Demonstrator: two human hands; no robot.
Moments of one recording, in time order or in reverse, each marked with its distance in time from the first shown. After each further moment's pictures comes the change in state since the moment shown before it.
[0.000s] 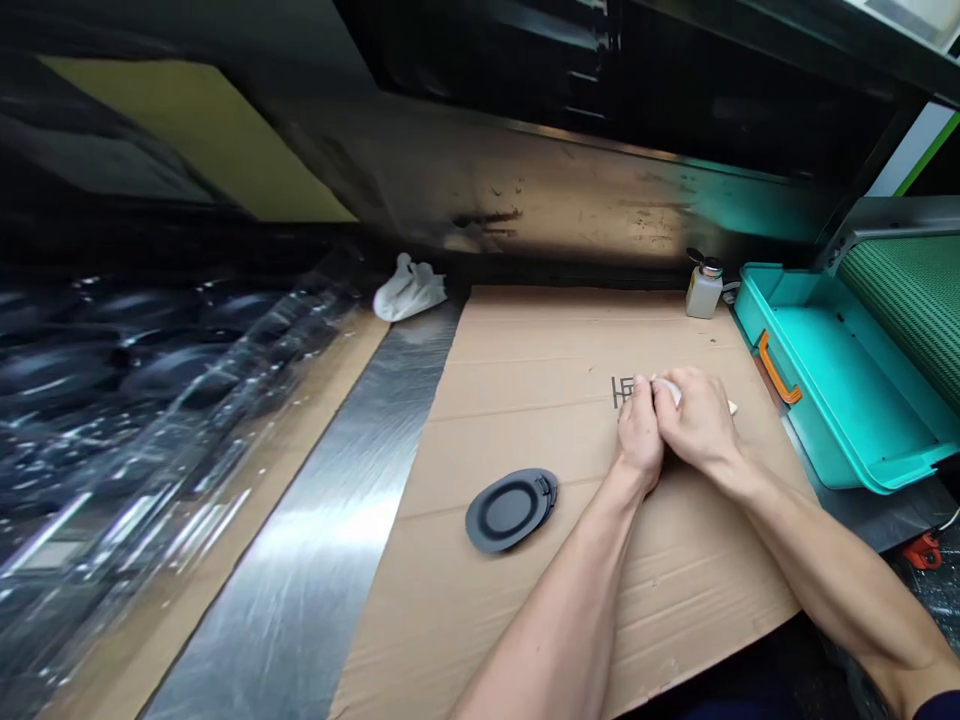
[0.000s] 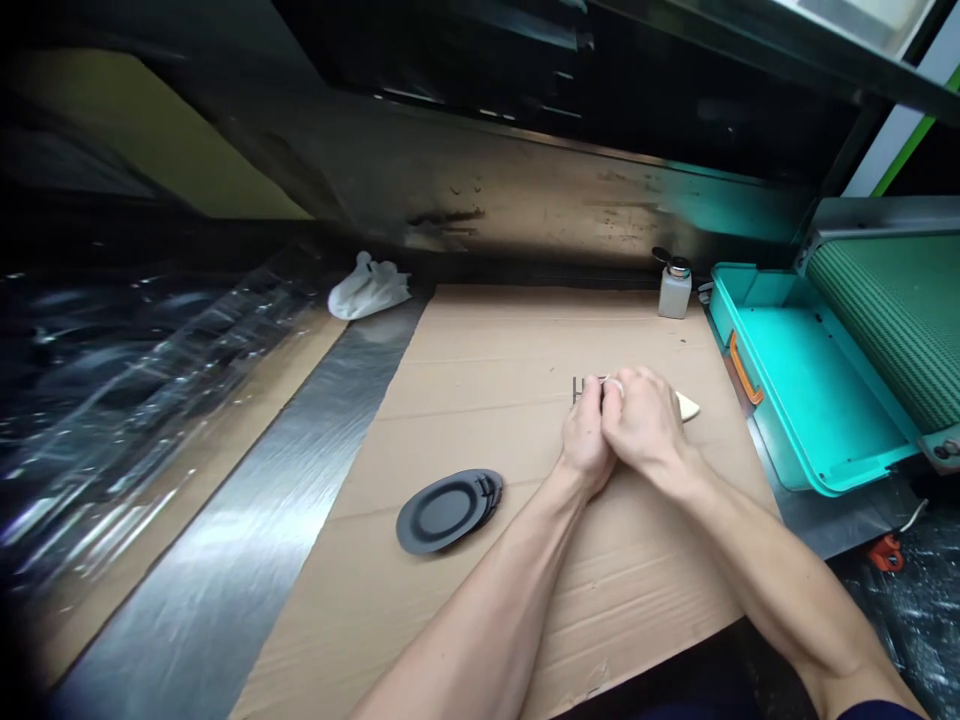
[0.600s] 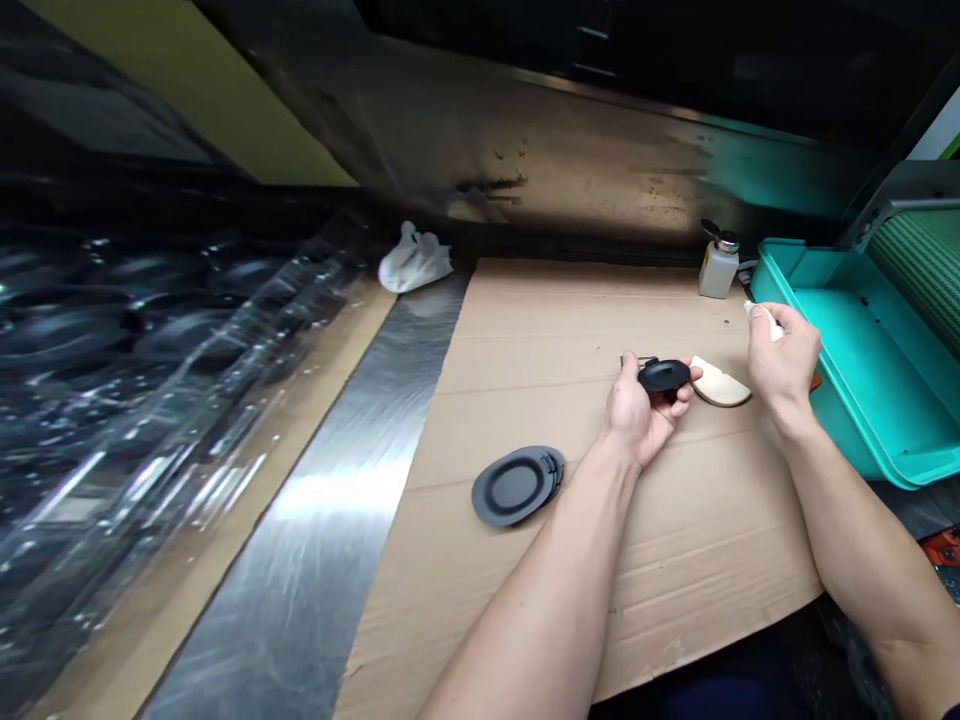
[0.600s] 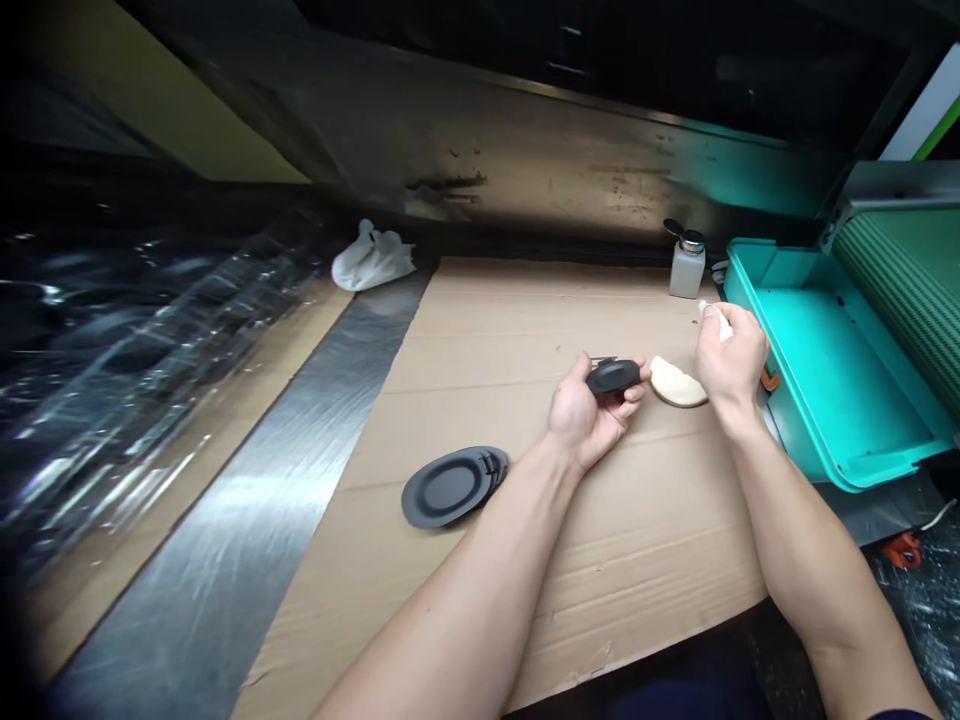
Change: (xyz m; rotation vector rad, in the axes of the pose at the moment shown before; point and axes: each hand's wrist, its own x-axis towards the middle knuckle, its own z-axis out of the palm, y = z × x) left_hand -0.001 0.045 0.002 -0.419 -0.130 -0.524; right_hand 0.027 0.066 -0.029 0.125 0.555 0.197
